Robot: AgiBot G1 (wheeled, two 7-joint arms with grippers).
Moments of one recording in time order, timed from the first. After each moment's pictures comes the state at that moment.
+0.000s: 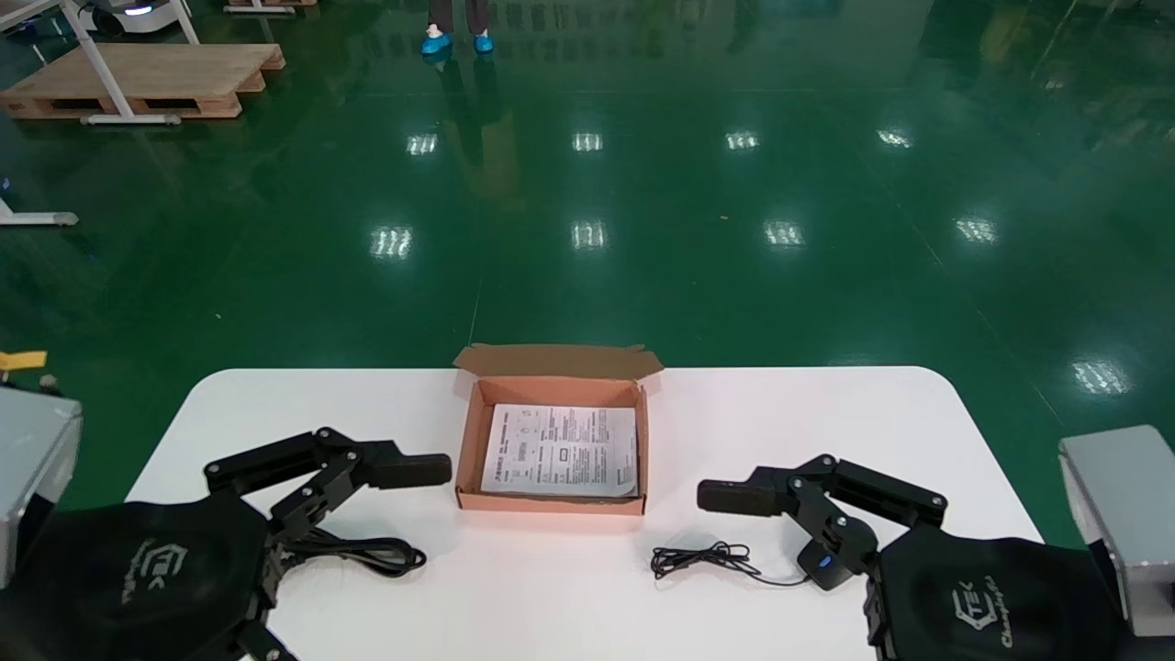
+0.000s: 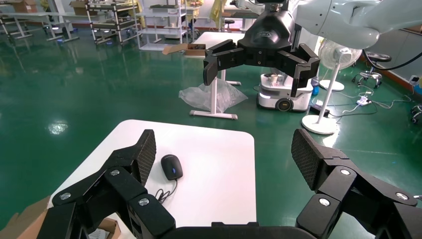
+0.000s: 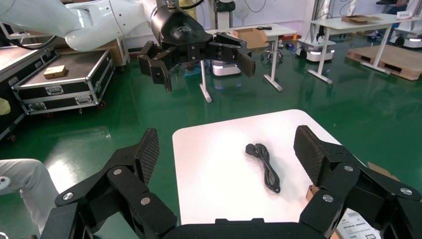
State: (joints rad) left arm -1.08 0.61 0.28 -1.28 0.74 1.49 -0.19; right arm 1.07 -0.61 -0.28 1.28 -0.73 -1.50 0.19
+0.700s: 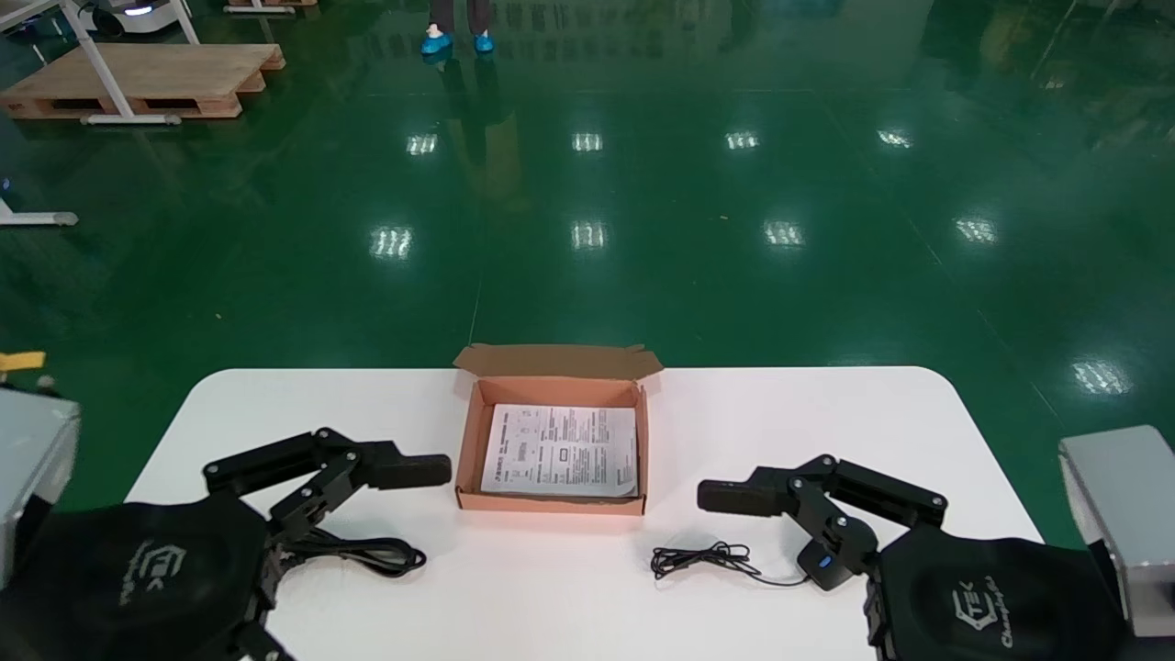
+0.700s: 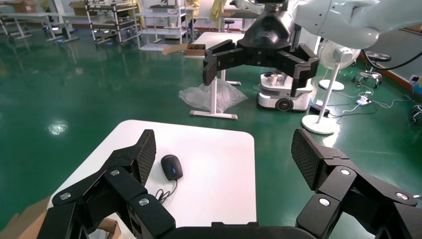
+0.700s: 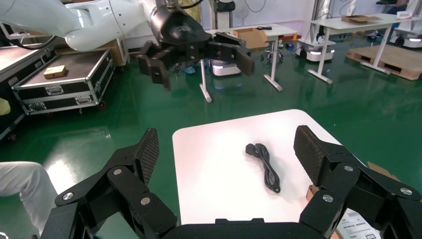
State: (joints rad) left arm -1.15 0.60 0.35 -1.30 0.89 1.53 -0.17; right arm 1.09 -0.62 -0.30 1.29 -0.79 -1.47 0.19
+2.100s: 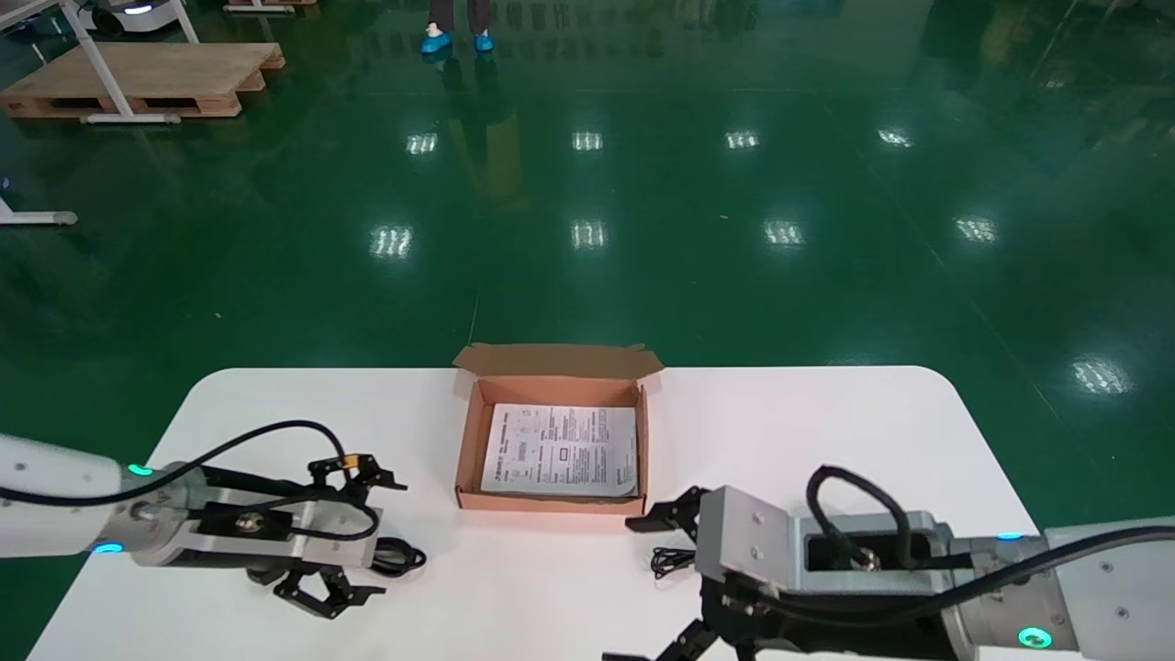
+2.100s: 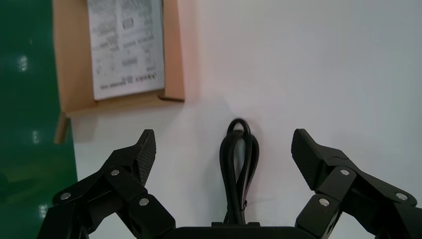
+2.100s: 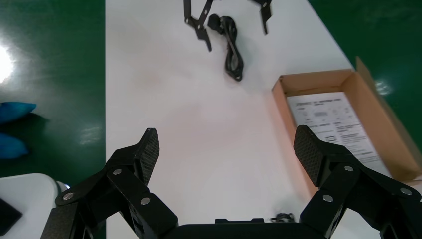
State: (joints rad) left arm -1.48 0.89 0.75 -0.92 1.74 1.21 0.21; right arm 1.26 -0.80 -0.54 1.33 -1.34 -1.29 0.28
